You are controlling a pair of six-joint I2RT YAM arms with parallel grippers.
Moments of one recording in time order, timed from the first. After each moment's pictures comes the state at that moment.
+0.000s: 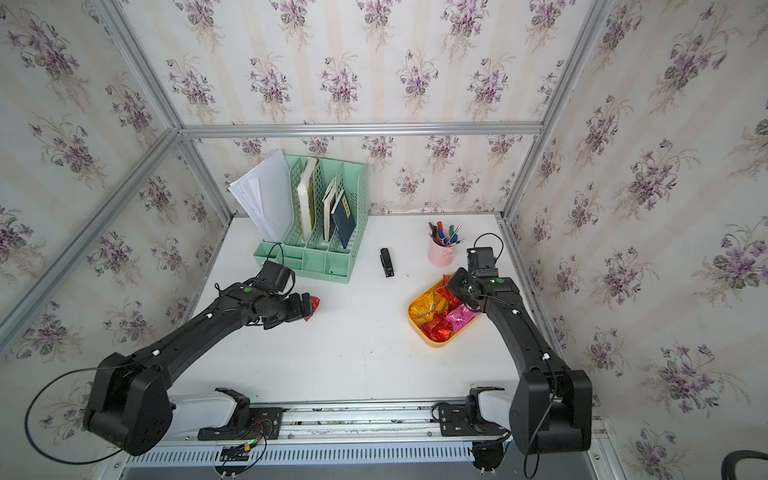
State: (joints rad) left arm -0.35 1.35 0.92 -0.75 0.05 -0.58; right arm 0.05 1.27 0.91 -0.64 -0.11 0.76
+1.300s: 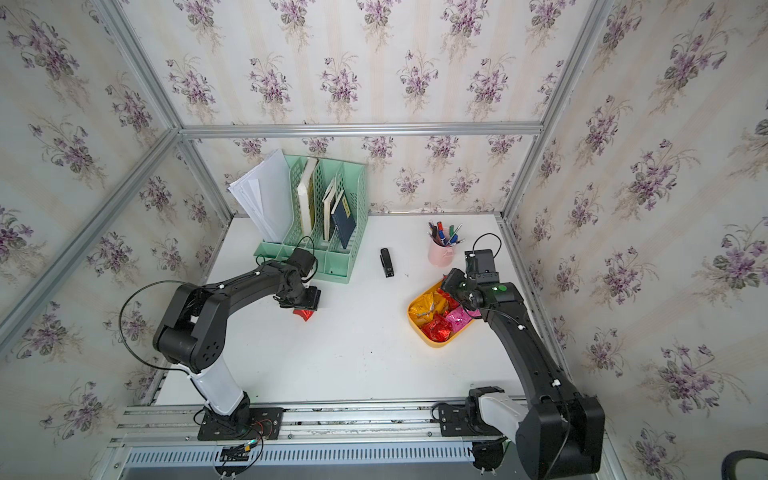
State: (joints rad) left arm -0.35 1.79 1.12 -0.72 -0.07 -0.25; right arm 0.14 1.13 0.91 -0.70 -0.11 0.73
